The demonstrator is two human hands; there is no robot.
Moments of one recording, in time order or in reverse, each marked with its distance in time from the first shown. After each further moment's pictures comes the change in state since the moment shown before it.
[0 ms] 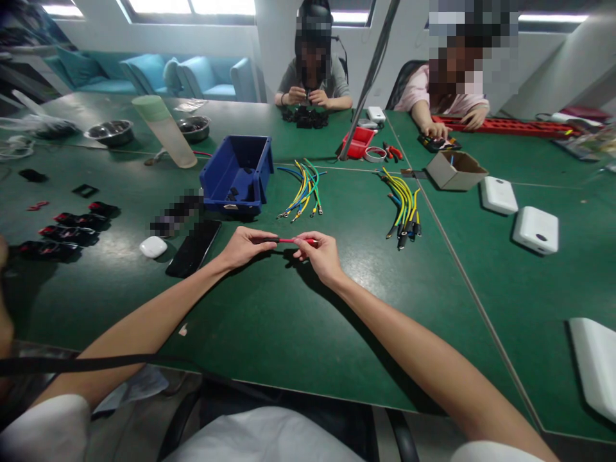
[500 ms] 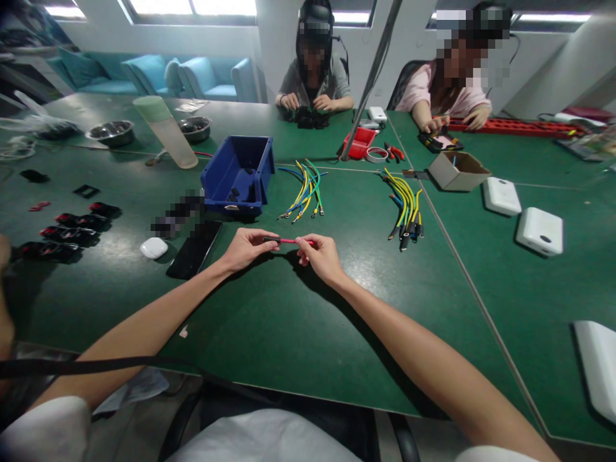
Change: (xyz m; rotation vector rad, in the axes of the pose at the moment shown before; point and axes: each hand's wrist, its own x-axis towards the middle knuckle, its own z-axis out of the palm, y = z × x) left_hand -0.001 0.002 0.004 -0.208 -0.021 -0.032; right_hand 0.001 -0.004 -0.002 -0.164 -0.082 -0.008
